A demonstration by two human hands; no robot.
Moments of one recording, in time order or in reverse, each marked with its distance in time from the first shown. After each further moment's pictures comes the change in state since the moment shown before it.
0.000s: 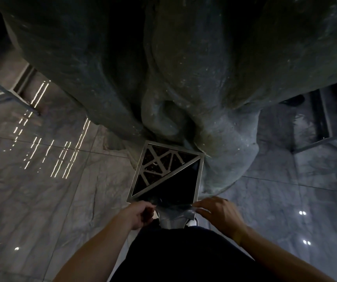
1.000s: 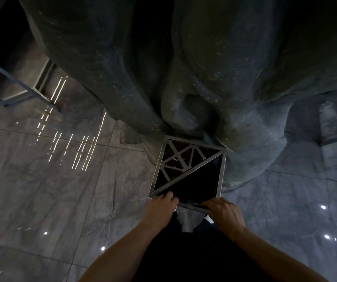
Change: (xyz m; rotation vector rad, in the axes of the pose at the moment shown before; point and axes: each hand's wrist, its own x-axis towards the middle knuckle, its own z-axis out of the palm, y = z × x) left_hand -0.005 -0.018 -0.015 1.766 0.349 1.028; right_hand 0.023 -0.020 0.078 -0.149 -0.167 0.173
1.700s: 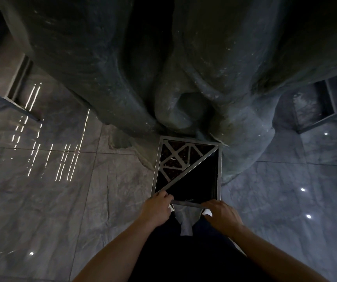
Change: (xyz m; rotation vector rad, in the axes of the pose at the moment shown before) left_hand 0.008 -0.043 0.012 -0.225 -0.091 0.019; right_hand -0.007 -0.030 0.011 0.148 -0.177 0.186
